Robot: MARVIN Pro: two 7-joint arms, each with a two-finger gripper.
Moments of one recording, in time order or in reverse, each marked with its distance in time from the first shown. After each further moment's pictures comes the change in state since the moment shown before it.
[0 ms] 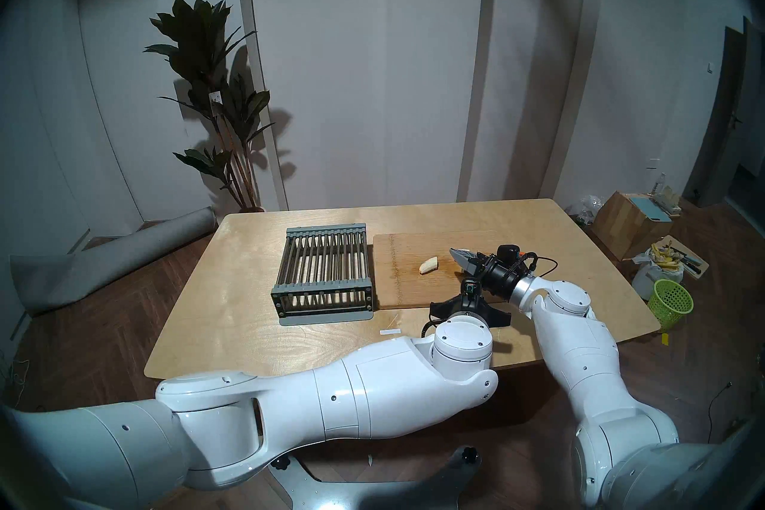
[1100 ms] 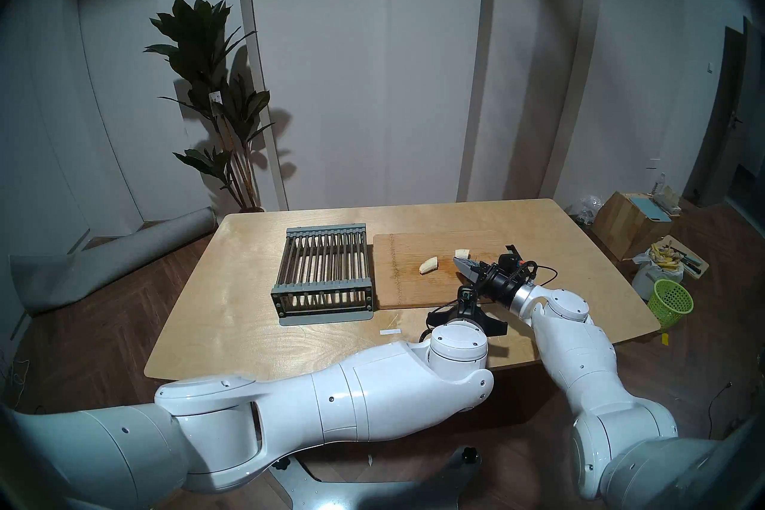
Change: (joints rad) left arm 0.020 0.004 -0.013 0.017 -0.060 0.032 -0.027; right arm 0.032 -0.005 0.004 0.115 -0.021 -0.035 -0.015
